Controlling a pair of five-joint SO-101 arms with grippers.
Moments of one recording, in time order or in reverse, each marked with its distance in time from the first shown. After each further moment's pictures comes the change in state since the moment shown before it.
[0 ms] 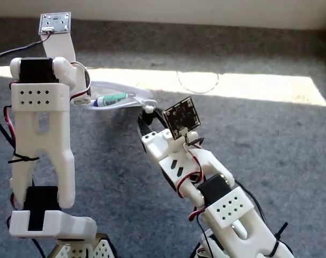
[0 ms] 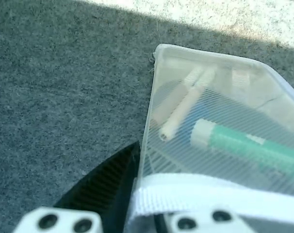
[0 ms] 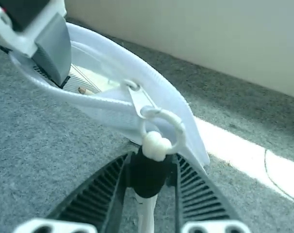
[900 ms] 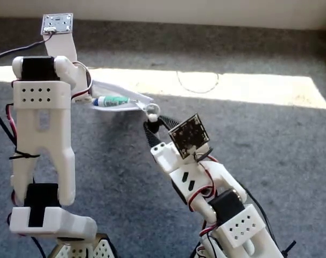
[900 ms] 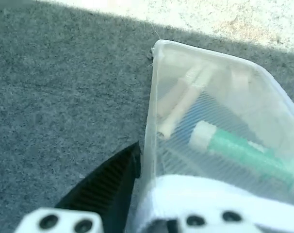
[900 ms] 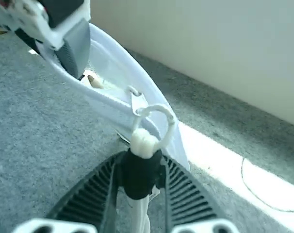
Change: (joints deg) left arm 0.0 0.6 0.0 -0.1 -0.2; right arm 1.2 -14.6 4.9 6.5 7.1
